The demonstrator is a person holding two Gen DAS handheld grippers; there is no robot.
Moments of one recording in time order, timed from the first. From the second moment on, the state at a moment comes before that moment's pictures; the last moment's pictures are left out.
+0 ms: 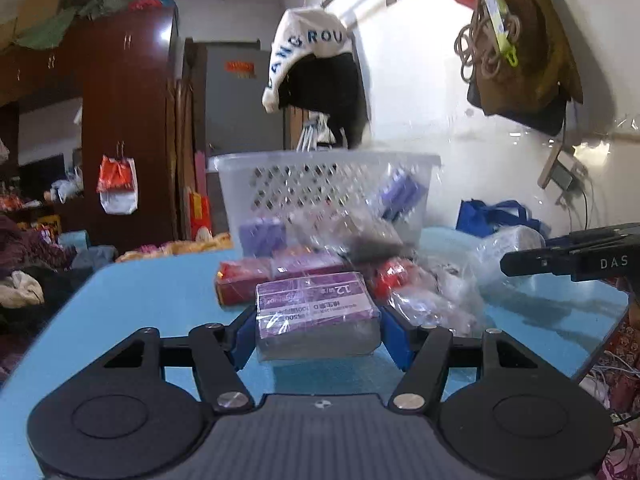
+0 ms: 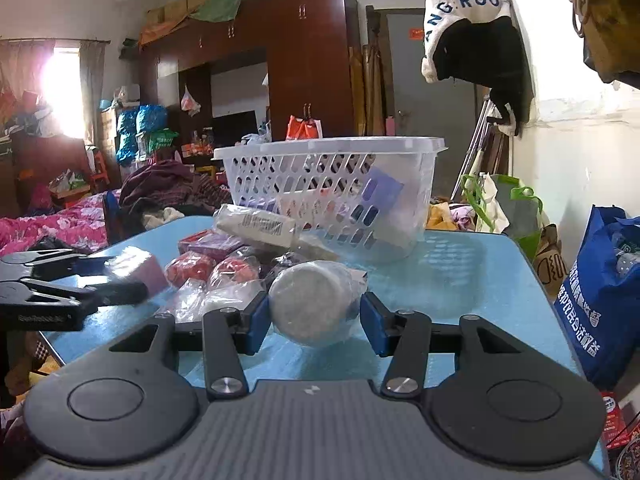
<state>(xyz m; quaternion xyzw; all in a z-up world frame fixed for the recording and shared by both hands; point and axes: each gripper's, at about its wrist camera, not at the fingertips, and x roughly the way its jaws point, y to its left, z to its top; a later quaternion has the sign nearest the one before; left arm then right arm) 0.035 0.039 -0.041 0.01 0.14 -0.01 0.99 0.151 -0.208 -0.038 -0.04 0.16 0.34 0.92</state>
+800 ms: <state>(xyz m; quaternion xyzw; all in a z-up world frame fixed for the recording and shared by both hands) 0.030 0.064 -0.018 -0.02 0.10 0.00 1.00 0.142 -0.203 -0.025 -0.02 0.11 0.35 0.93</state>
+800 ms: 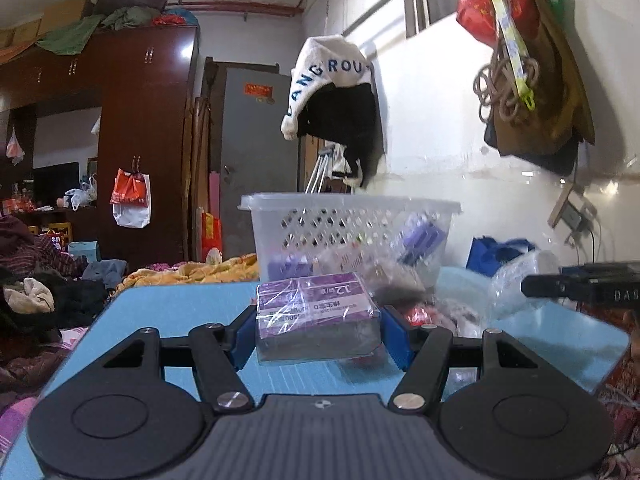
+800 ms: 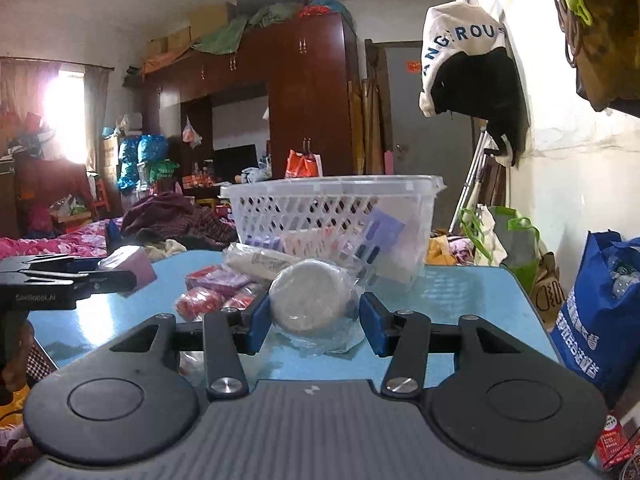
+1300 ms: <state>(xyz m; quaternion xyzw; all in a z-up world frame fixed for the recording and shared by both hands) 0.081 0.098 0.048 -0.04 0.08 -0.04 1.00 0.177 -0.159 0.040 -0.04 0.07 0.33 0.94</state>
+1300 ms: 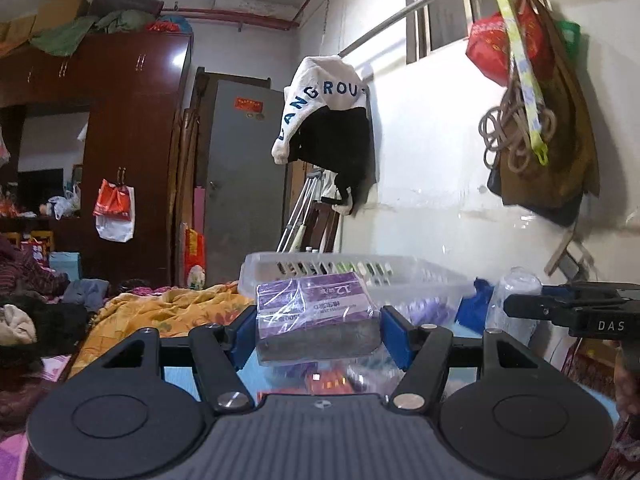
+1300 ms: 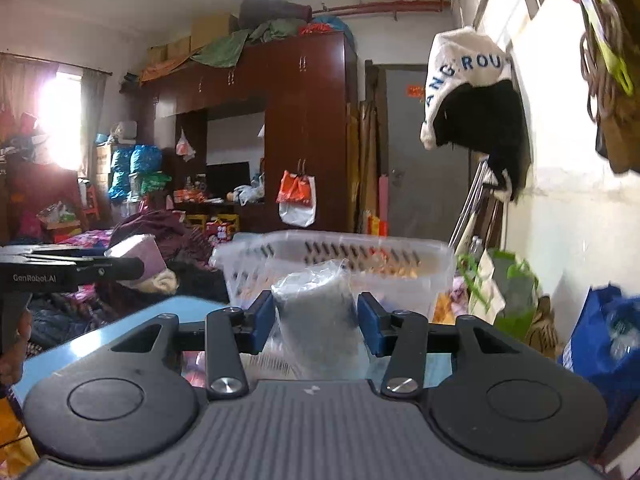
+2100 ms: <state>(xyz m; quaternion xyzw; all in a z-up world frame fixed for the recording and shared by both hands) 0.248 0.108 0.085 -0.06 0.18 -0.01 0.98 0.290 -0.088 0.080 -0.09 0.13 0.30 0.94</state>
